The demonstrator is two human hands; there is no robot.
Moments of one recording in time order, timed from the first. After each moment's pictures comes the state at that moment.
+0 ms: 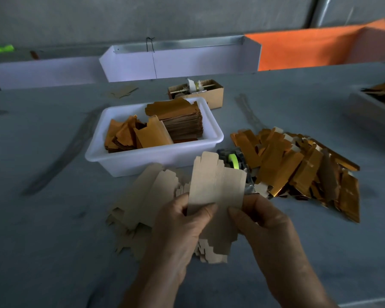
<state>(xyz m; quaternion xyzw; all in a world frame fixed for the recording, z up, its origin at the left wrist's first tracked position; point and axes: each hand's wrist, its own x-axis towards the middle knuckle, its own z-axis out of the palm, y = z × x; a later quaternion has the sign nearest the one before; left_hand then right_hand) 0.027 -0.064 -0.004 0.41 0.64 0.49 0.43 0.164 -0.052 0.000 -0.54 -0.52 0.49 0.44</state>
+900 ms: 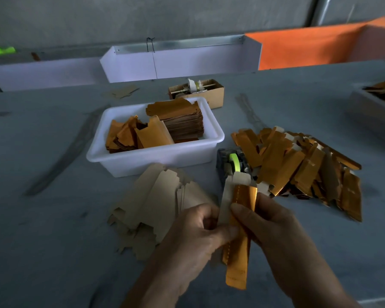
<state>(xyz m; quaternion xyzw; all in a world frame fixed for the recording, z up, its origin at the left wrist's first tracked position) 0.031 -0.074 0.010 0.50 0.57 0.38 0.54 0.172 -0.051 0.010 -0.50 -0.49 0.58 0.41</state>
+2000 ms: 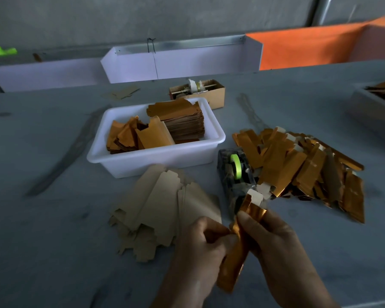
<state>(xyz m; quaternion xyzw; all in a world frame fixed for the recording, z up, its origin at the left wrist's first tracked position) 0.048 -0.080 -0.004 0.41 0.68 0.35 0.49 0.172 -0.053 -0.016 -0.51 -0.35 0.64 0.45</state>
